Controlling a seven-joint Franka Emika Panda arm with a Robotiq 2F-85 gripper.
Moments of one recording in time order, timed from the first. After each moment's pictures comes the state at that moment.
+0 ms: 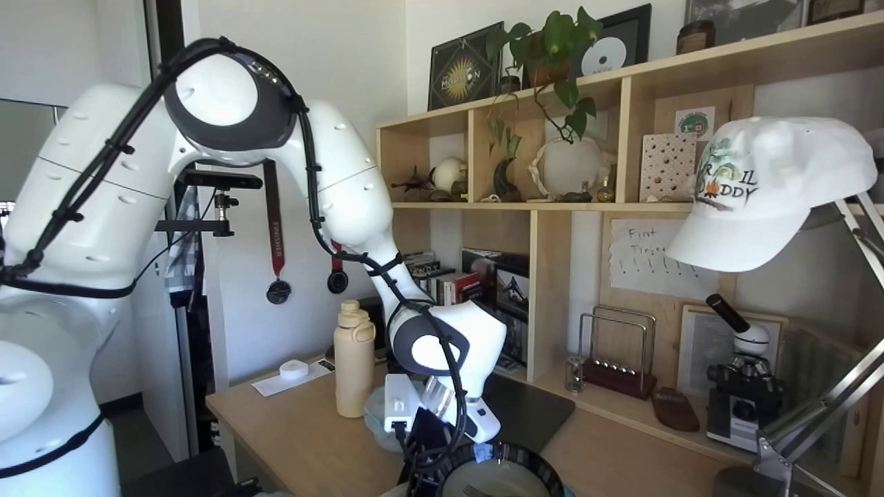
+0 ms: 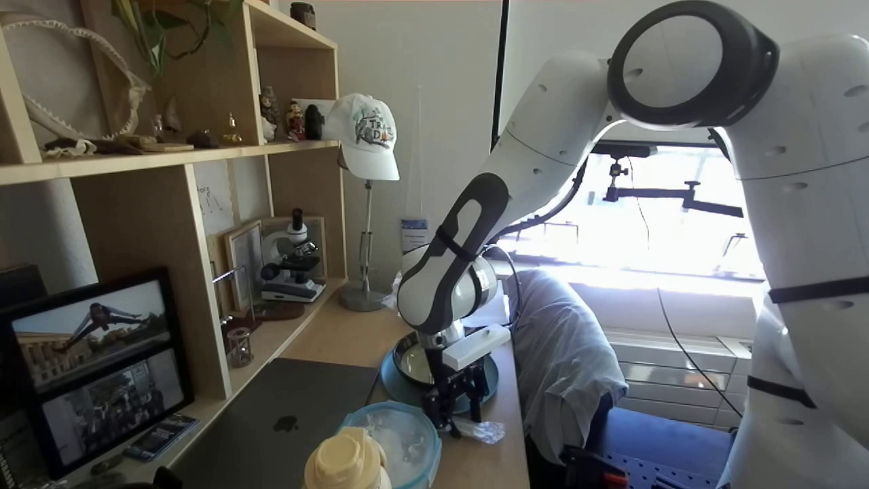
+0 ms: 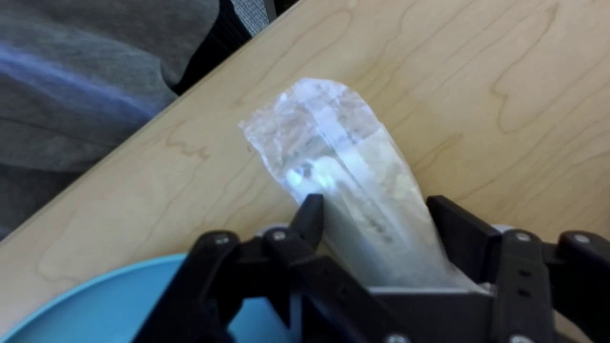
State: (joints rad) arm -0.16 0.41 -0.15 -2.29 0.18 2.29 0.08
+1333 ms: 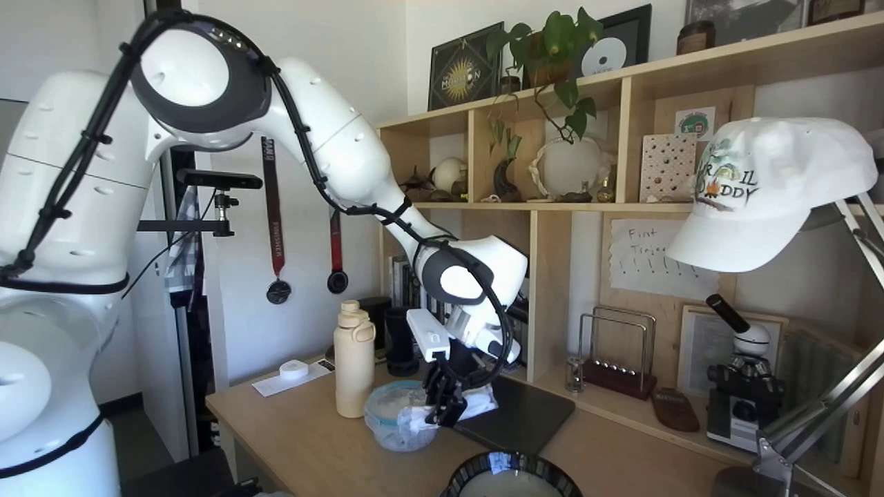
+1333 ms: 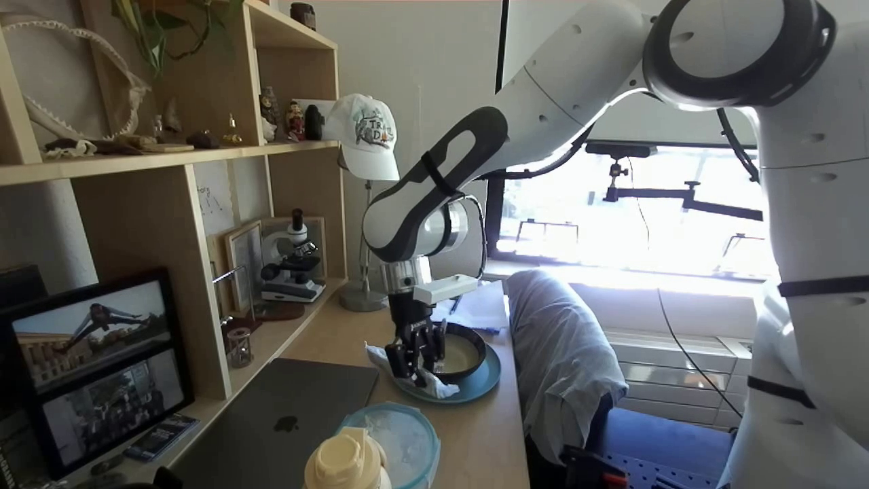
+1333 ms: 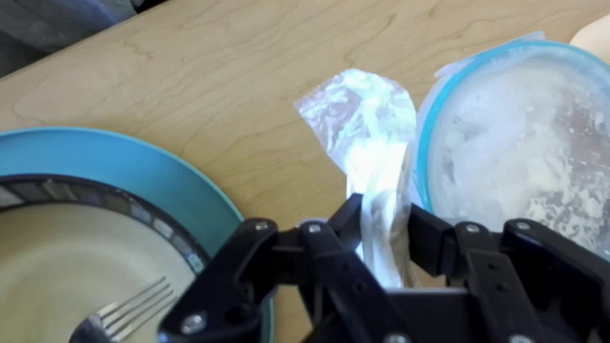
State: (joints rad) arm -0.17 0.30 -0.11 -2.11 0.24 2.05 -0.08
